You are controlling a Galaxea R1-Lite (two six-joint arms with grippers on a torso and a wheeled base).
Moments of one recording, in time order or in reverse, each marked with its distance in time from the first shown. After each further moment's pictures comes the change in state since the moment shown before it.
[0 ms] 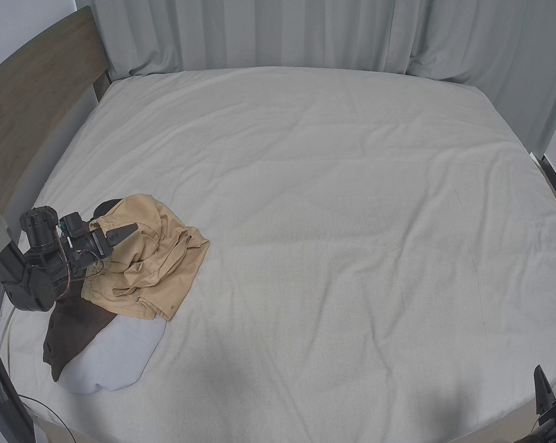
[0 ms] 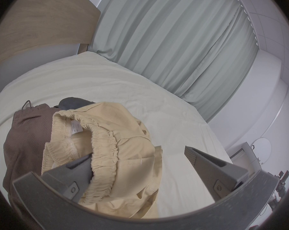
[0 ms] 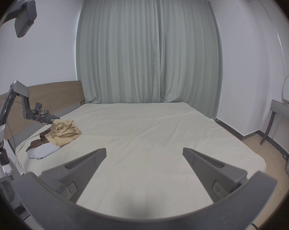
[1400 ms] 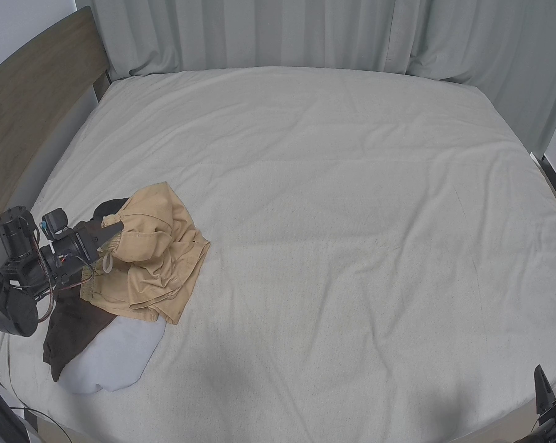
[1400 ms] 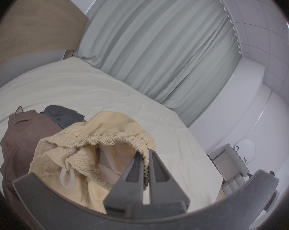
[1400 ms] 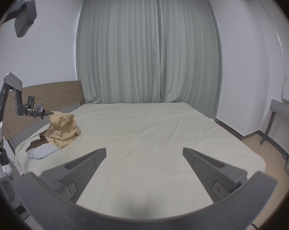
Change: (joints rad) left arm -0.042 -0.236 0.256 -0.167 -0.091 -0.106; right arm -0.002 0.000 0.000 0.000 0.000 0.000
